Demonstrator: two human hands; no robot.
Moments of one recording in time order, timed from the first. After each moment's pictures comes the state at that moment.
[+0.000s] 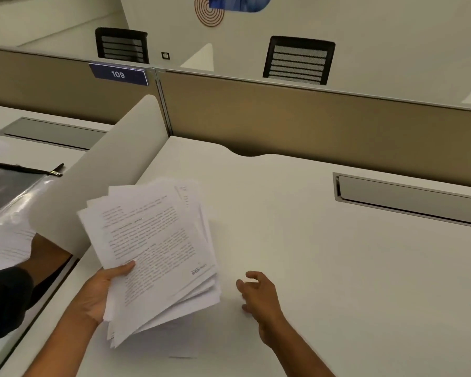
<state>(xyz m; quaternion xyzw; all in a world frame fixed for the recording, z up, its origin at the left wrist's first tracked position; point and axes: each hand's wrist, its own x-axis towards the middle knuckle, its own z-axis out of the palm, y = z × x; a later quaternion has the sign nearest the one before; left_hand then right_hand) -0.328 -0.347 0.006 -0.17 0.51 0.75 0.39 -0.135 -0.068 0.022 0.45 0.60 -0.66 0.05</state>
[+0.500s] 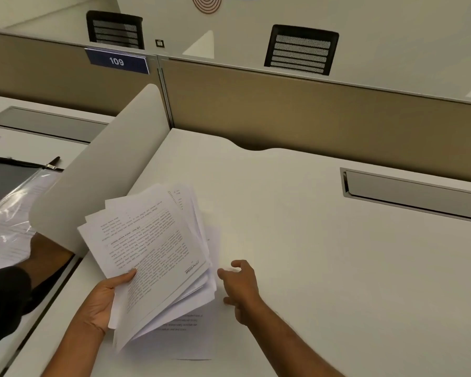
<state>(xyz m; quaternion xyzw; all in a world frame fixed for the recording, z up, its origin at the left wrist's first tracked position) -0.335 -0.365 -0.028 -0.23 0.48 0.75 0.39 -0.200 -0.113 0.033 0.48 0.57 -0.66 0.08</state>
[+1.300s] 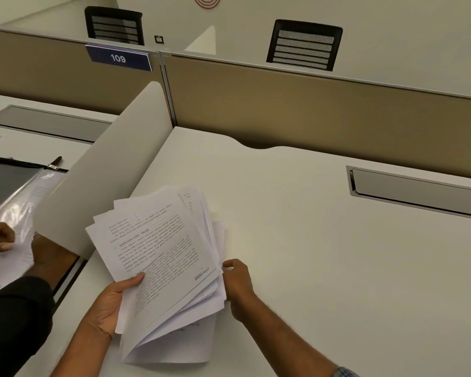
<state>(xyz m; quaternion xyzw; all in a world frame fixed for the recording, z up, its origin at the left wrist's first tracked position) -0.340 -0.369 -0.039 -0.23 0.48 0.74 0.40 -0.224 -0.130 0.023 0.45 0.59 -0.66 0.11</state>
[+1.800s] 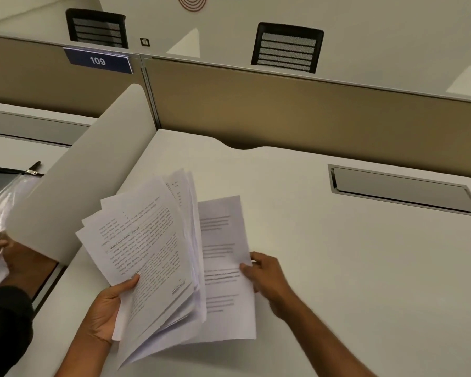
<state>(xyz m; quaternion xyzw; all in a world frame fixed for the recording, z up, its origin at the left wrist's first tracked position) -0.315 -0.338 -0.026 -0.17 0.38 0.79 0.45 -0.161 -0.041 0.033 0.37 0.66 -0.65 0.04</state>
